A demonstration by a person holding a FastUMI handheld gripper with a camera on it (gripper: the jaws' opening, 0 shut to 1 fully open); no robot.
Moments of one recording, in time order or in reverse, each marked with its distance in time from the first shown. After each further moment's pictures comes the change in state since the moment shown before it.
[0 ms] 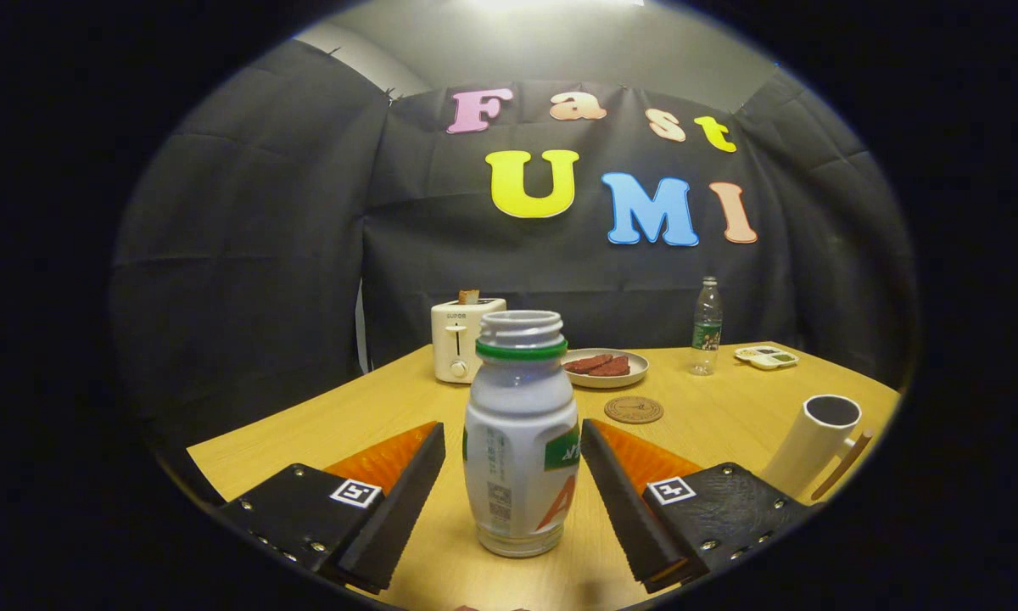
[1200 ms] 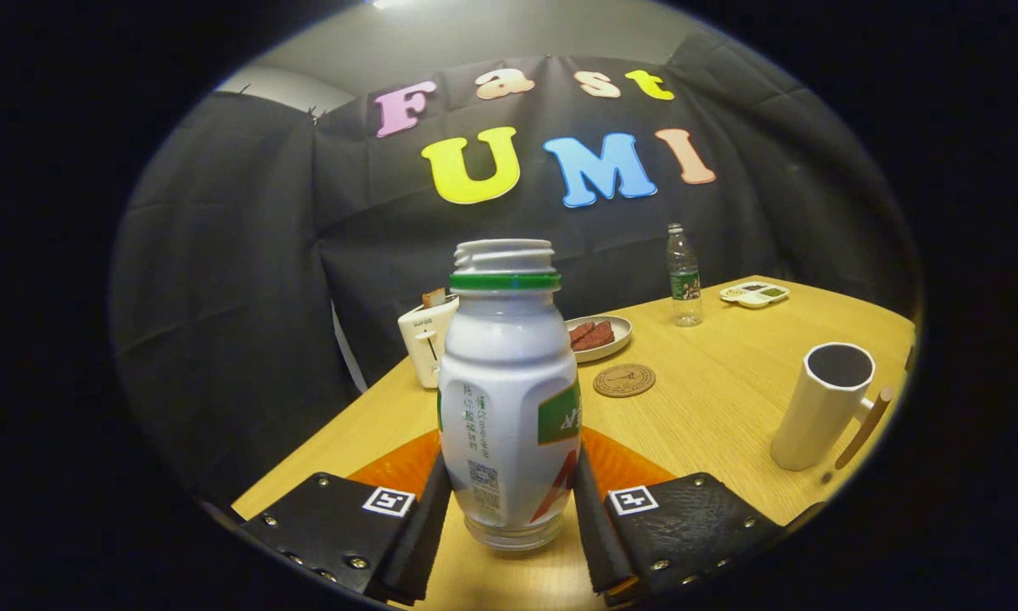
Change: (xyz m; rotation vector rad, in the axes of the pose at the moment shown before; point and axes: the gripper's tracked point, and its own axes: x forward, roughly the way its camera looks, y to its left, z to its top) arm 0.007 -0.036 0.022 0.313 0.060 -0.060
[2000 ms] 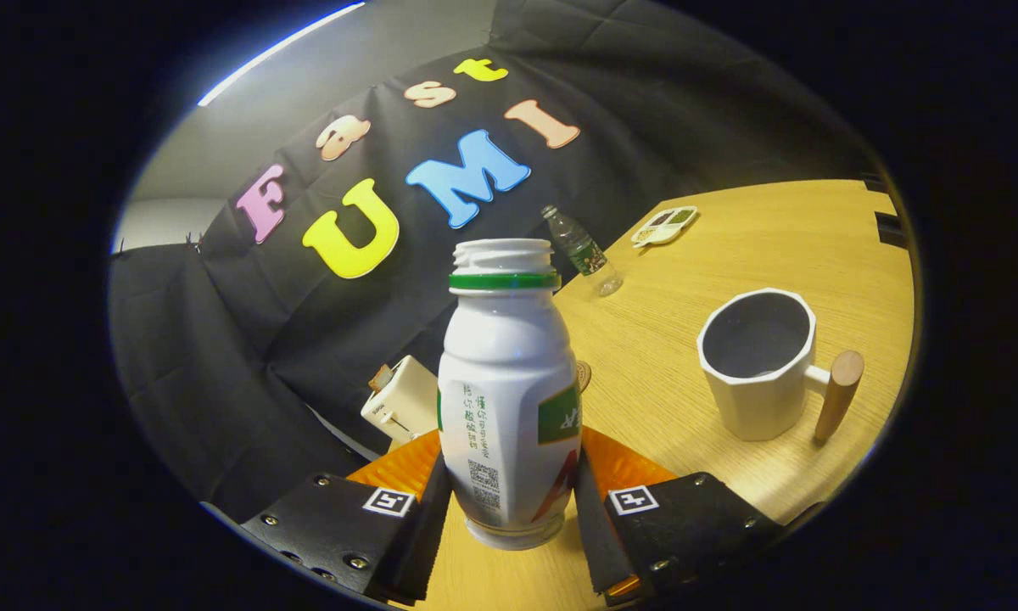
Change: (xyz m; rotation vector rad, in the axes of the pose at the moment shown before) arm -0.015 -0.079 0.041 0.486 -0.013 -0.122
